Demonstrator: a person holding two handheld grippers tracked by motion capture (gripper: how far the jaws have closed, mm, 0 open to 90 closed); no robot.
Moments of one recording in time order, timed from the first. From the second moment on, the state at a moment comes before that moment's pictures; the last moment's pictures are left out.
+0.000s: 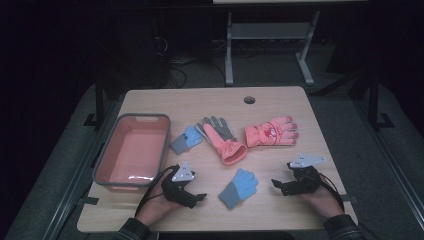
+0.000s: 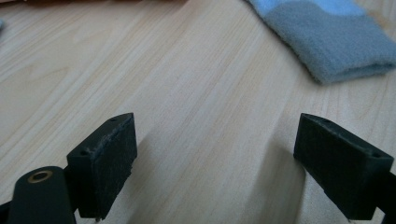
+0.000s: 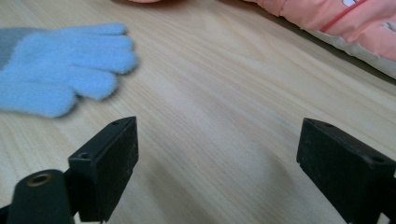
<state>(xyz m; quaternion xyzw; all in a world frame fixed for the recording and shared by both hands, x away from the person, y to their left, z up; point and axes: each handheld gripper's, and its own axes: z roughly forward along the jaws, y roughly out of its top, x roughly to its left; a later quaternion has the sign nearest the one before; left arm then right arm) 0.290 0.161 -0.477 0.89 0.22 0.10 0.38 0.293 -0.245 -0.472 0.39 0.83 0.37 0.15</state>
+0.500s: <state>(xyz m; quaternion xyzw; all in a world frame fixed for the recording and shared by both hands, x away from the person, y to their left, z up) 0.294 0.152 -0.469 0.88 0.28 0.11 0.36 0.295 -0.245 -0.480 0.39 0.84 0.35 0.16</state>
